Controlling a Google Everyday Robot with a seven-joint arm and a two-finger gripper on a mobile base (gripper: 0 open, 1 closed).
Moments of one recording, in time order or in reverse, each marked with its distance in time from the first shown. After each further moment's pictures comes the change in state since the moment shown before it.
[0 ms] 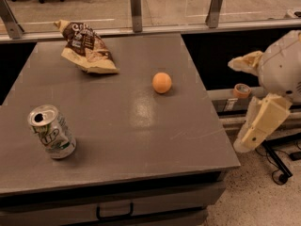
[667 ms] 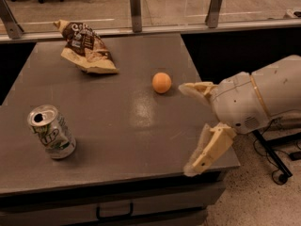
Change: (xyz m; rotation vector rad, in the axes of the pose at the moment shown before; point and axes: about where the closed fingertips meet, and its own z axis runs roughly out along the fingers) arm -0.065 0.047 0.071 -0.144 -0.396 -0.035
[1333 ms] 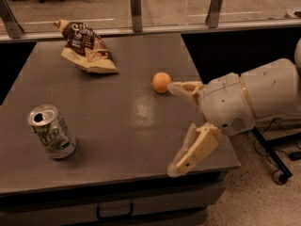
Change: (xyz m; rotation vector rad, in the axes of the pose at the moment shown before) arm -0.025 0.006 0.015 -0.002 -0.087 0.028
